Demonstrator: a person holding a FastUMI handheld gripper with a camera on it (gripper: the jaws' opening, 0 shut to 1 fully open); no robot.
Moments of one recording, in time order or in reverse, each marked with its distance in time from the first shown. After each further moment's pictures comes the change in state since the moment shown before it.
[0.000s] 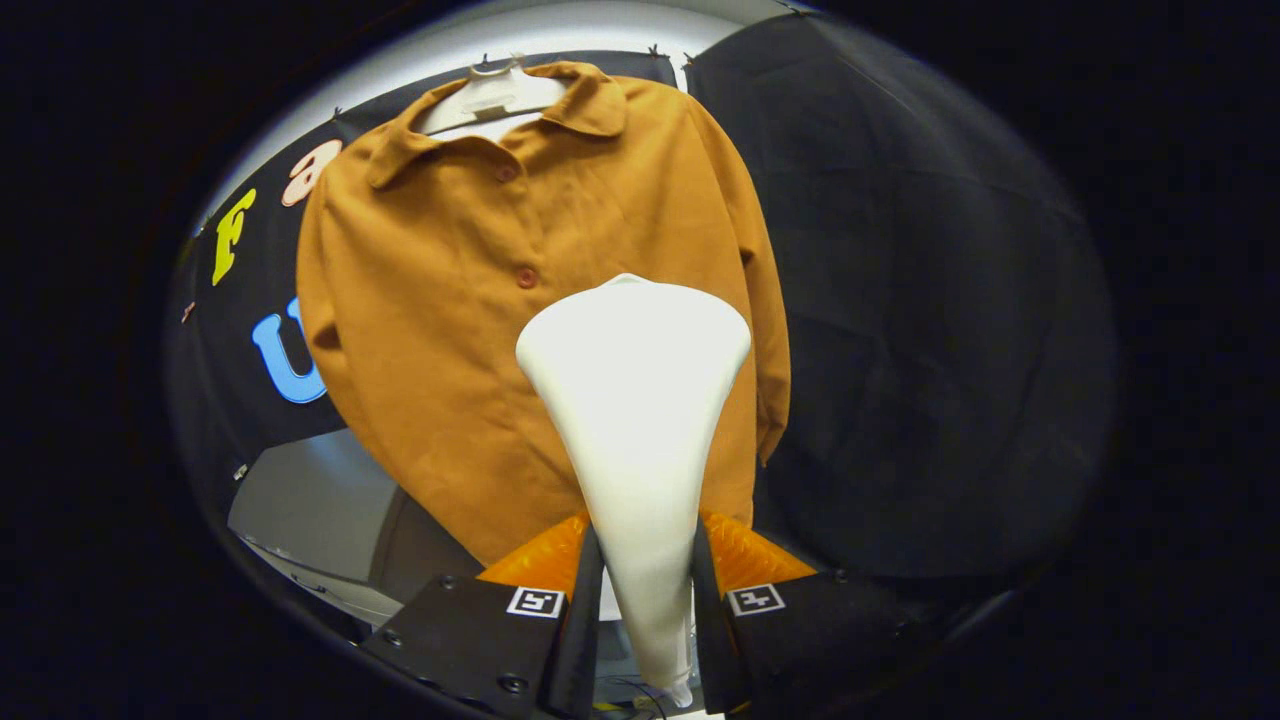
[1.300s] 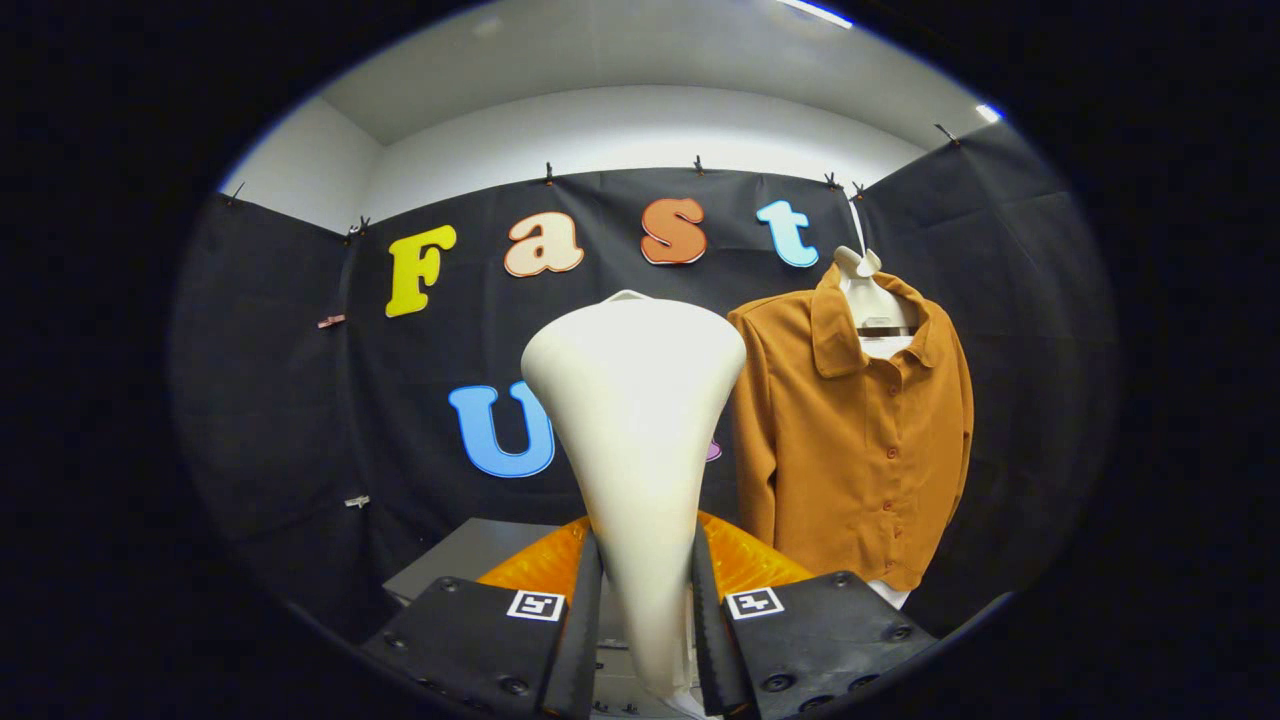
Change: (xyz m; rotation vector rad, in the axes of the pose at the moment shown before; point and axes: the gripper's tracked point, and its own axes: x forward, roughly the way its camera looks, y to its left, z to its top) arm -0.198 0.337 0.072 -0.103 -0.325 0.346
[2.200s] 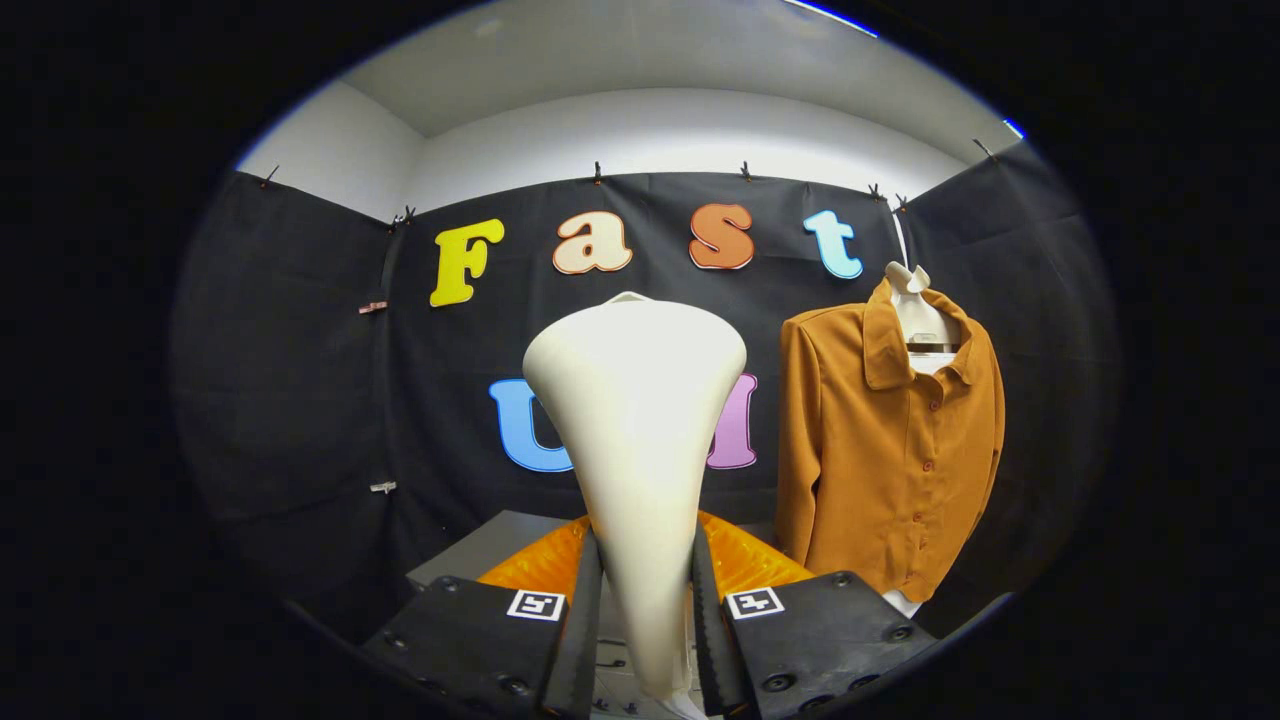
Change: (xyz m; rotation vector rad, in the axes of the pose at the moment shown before) arm 0.001 0.026 0.006 -0.029 -0.008 0.071
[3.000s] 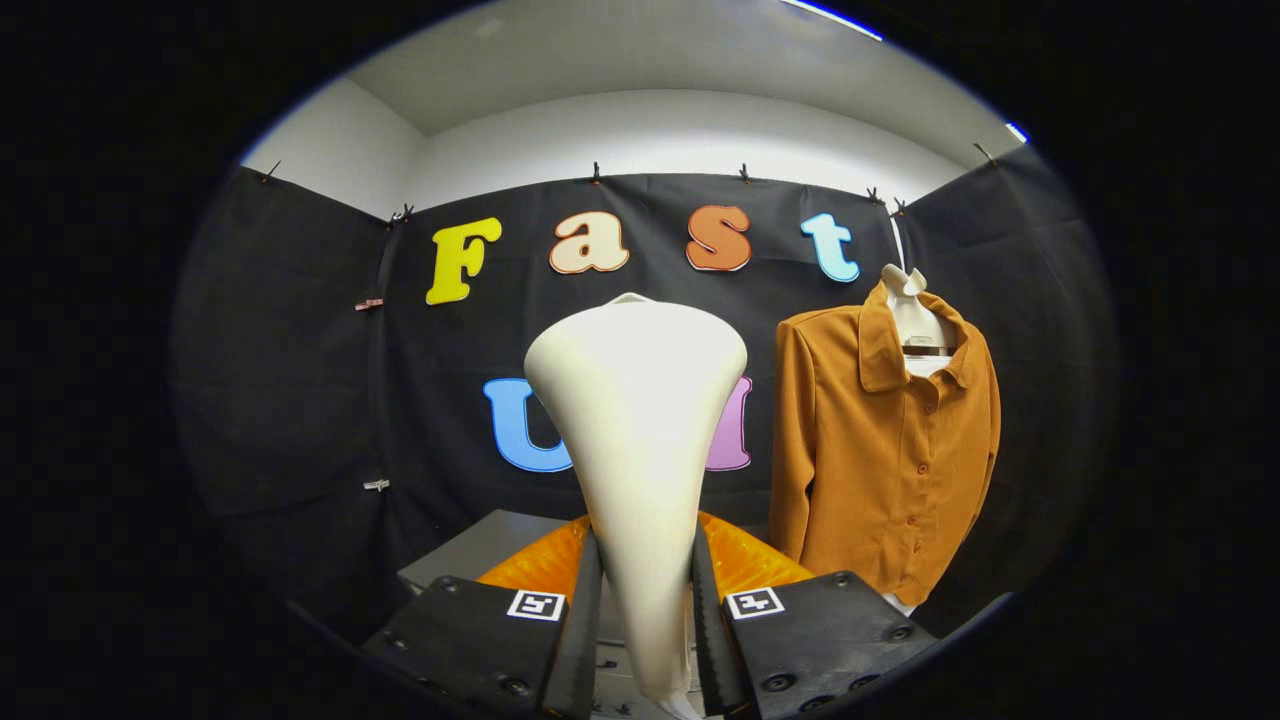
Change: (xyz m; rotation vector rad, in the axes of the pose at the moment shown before) arm -0.002 0.000 0.003 -0.028 -0.008 -0.019
